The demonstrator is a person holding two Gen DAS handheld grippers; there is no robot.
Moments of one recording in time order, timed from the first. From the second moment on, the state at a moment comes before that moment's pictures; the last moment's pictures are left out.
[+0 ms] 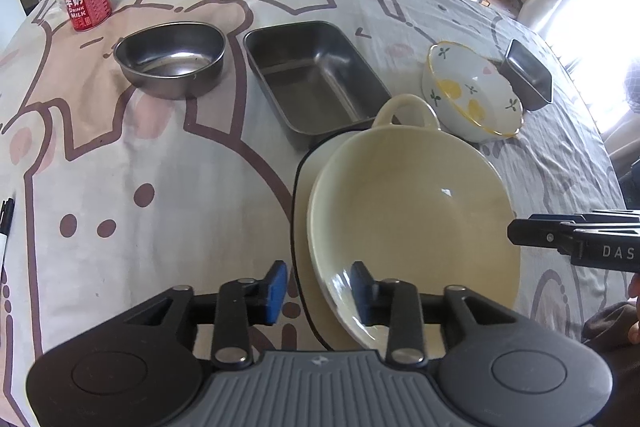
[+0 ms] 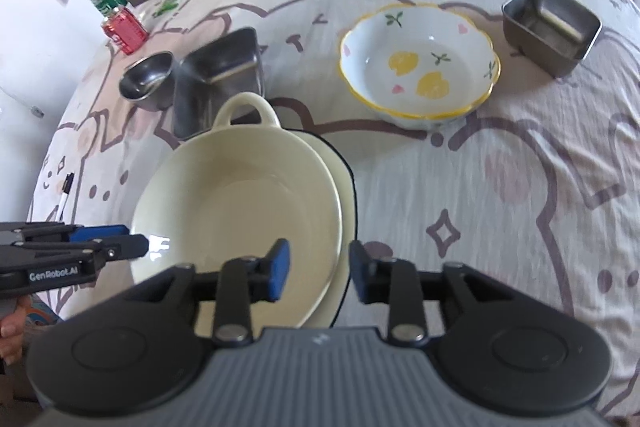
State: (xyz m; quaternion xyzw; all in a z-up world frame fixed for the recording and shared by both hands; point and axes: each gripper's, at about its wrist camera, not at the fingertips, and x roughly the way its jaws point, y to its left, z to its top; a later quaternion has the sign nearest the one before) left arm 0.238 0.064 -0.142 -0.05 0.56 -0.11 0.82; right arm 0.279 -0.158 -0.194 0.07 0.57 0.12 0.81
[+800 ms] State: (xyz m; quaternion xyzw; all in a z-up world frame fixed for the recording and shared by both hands) left arm 0.219 0.039 -0.097 -0.05 0.47 -0.13 0.87; right arm 0.248 -0.187 -0.158 0.07 0.48 0.13 0.86
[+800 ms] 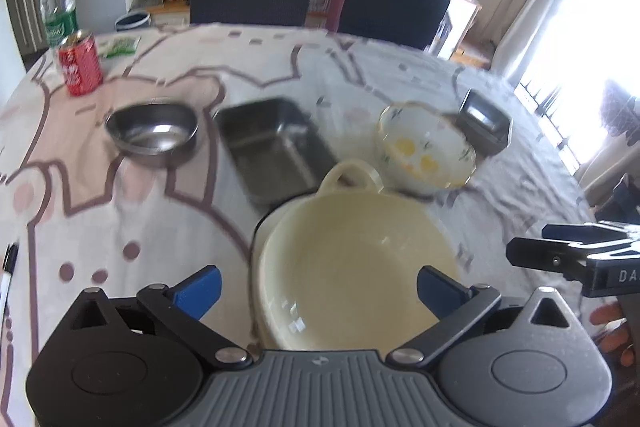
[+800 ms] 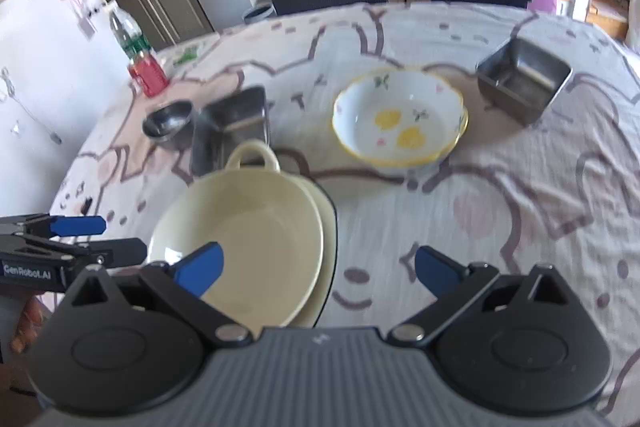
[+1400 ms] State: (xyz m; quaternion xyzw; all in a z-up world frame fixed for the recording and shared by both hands) left arm 0.315 -0.045 -0.078 -0.06 0.39 -0.15 0.91; right arm 0.308 -0.271 -0.144 0.16 0.40 0.02 0.90
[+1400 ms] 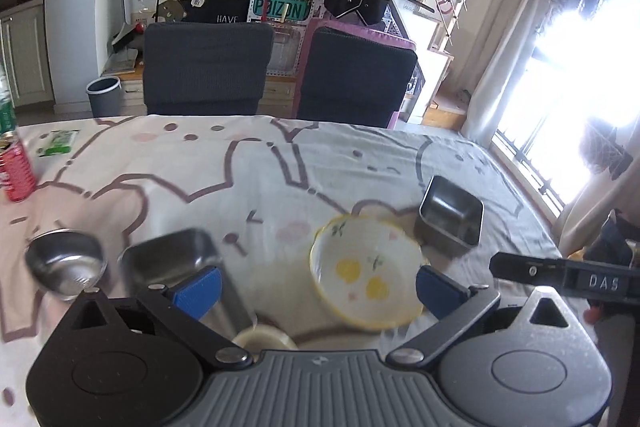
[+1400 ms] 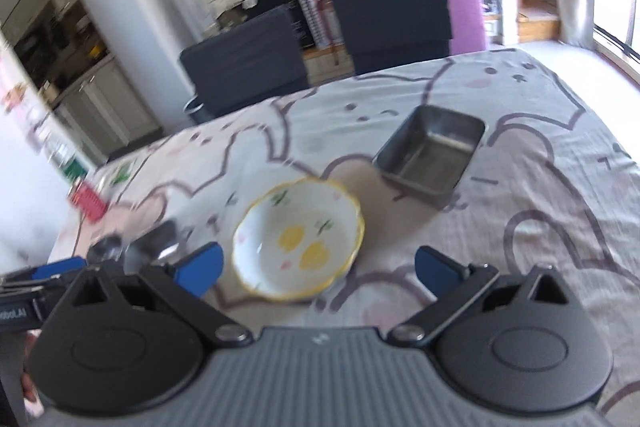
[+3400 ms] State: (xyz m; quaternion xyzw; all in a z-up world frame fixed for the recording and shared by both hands) left arm 0.434 -0.096 -0.196 -0.03 0.54 -0.14 0.83; right arm 0.429 -0.274 -0.255 0.21 0.55 -0.04 0.81
